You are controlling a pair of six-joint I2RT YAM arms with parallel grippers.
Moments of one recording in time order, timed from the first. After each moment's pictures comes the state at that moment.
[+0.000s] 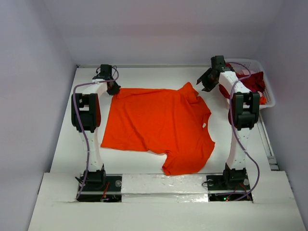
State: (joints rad) left arm -0.04 2.18 1.65 -0.42 -0.01 -0.66; right arm 0.06 2.22 1.89 -0.66 -0.05 0.87
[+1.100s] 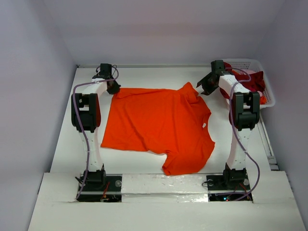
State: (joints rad) left arm -0.04 2.18 1.67 -0.43 0.00 -0.66; right arm 0.05 2.20 1.78 -0.58 -0.09 0.96
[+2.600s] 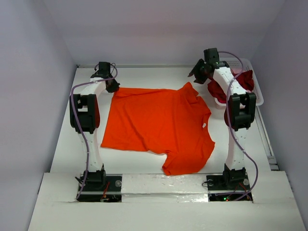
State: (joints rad) left arm -0.04 2.14 1.67 -0.44 0.00 -0.66; right arm 0.15 2.22 2.01 -0.67 -0.12 0.80
